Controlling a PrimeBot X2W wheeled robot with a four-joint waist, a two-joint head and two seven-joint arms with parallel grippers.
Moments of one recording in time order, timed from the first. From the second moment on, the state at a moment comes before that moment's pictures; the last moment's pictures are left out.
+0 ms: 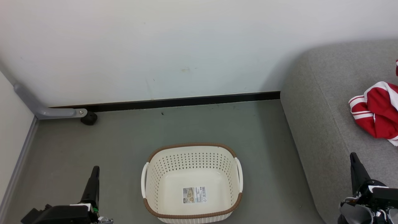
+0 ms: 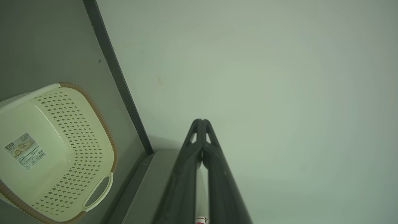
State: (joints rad) left arm -0.08 0.04 0.09 0.30 -1.58 -0.12 0.11; right arm -0.10 -0.04 -0.14 0.30 1.59 0.12 0.11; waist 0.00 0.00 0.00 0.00
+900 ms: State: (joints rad) left arm -0.08 0.04 0.09 0.30 -1.58 -0.12 0.11; right arm -0.10 -0.04 -0.14 0.30 1.59 0.12 0.11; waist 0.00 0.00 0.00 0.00
